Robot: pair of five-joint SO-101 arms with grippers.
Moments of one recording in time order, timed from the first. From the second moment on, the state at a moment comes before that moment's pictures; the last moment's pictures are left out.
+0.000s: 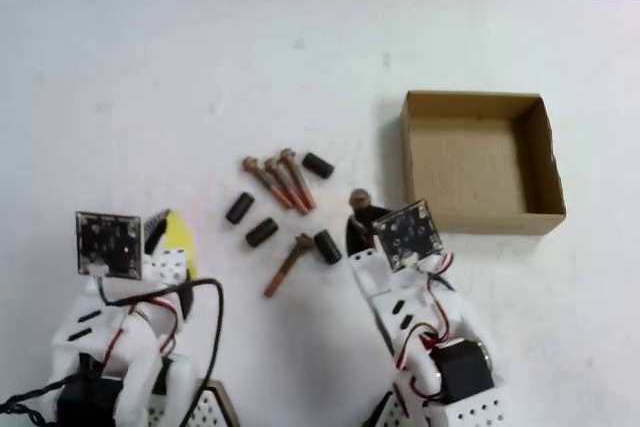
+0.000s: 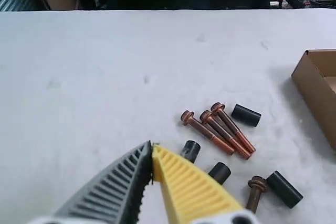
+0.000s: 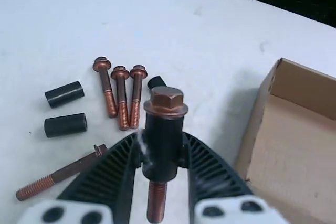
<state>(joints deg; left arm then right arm) -2.2 -104.4 68.0 74.4 4.4 -23.5 -102.5 84.2 53.5 9.9</state>
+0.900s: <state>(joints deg) -4.9 -104.4 86.6 74.4 4.3 -10.0 -86.7 57.4 66.5 20.2</state>
